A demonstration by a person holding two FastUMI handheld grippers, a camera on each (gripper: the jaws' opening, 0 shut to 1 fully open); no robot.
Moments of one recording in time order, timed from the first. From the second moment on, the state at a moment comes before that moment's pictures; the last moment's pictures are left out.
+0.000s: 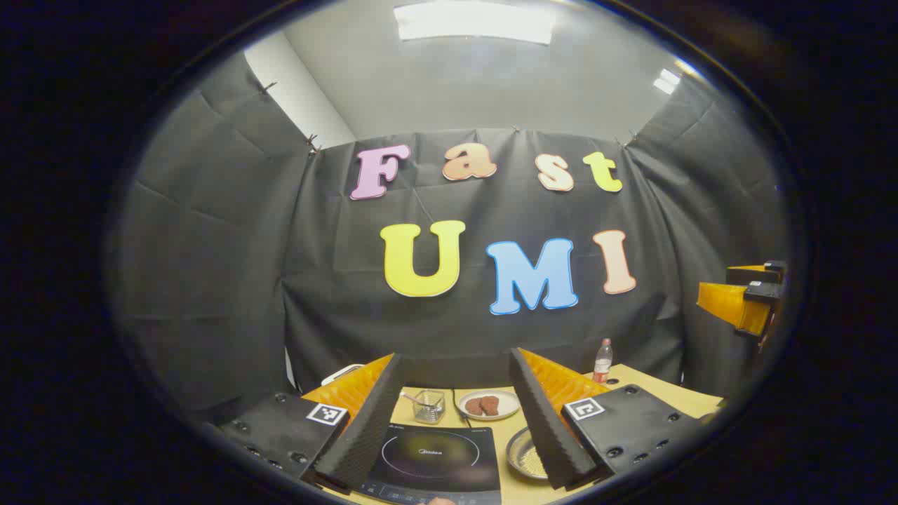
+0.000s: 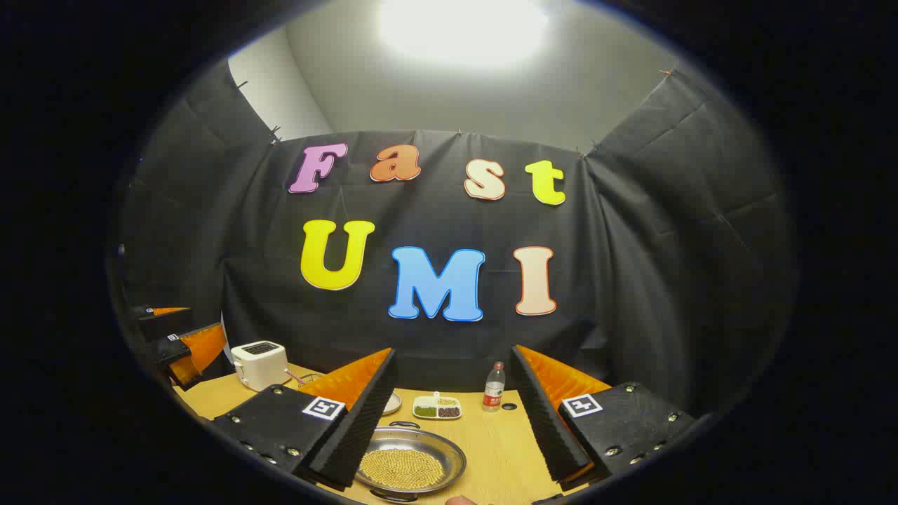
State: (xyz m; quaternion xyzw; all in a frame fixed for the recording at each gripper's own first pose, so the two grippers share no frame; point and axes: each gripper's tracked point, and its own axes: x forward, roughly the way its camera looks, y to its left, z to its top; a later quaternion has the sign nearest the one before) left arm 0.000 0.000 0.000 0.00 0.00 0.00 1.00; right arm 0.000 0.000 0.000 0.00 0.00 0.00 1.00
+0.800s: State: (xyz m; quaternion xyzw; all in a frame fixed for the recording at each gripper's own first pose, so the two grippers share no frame) left arm -0.012 -0.018 0.004 0.01 0.00 0.00 1.00; right arm -0.003 -0.019 -0.009 0.02 0.01 0.00 1.00
